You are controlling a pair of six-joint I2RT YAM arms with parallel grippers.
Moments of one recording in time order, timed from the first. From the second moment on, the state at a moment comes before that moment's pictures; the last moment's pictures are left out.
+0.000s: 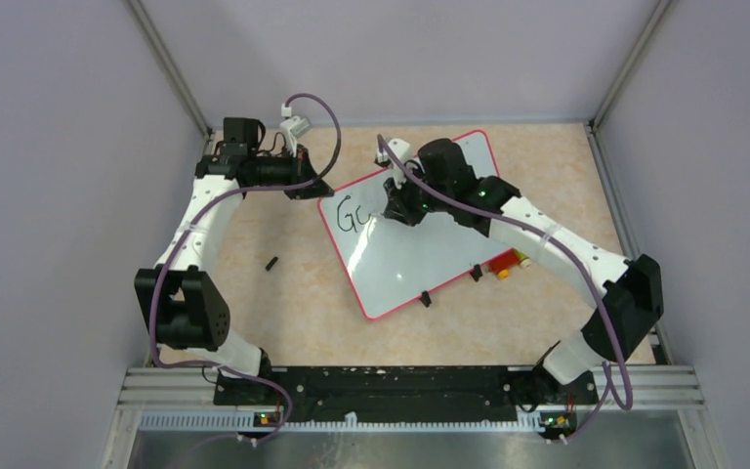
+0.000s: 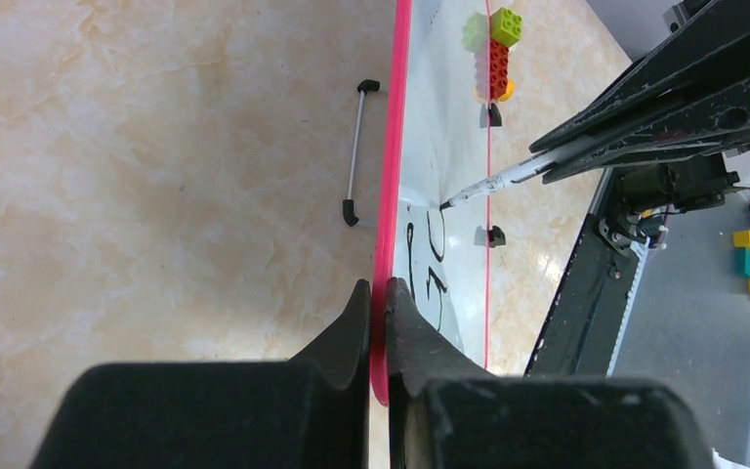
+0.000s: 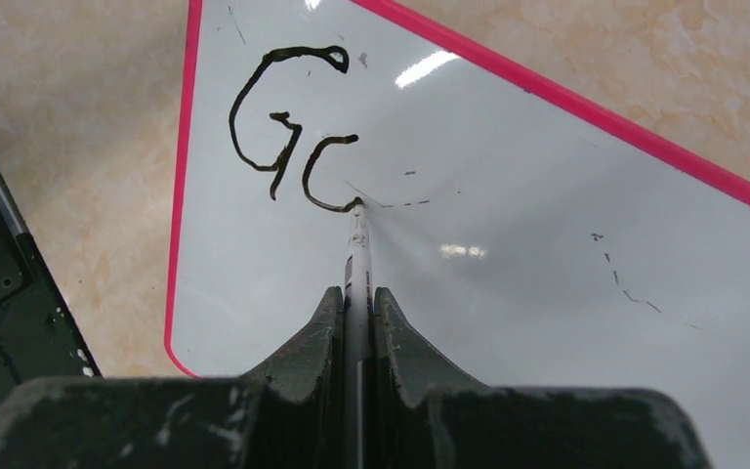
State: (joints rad) left arm -0.06 1.56 1.45 -0.72 1.00 0.21; right arm 0.75 1.54 1.43 -0.48 -0.25 -0.12
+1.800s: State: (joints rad) left arm -0.06 1.56 1.45 -0.72 1.01 0.21; right arm 0.69 1.50 1.47 -0.48 -0.25 -0.12
